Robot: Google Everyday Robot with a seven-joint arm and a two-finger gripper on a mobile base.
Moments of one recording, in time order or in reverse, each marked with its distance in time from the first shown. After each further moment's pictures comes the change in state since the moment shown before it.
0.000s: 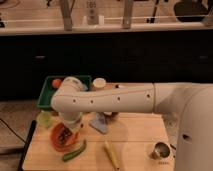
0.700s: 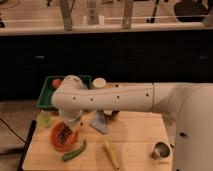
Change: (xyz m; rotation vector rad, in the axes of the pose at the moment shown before) arm 0.004 -0.006 0.001 0.000 -0.010 -0.020
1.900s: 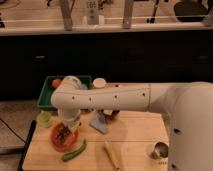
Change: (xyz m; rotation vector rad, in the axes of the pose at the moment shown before) arm -0.004 -0.007 0.010 -0.005 -0.021 -0.043
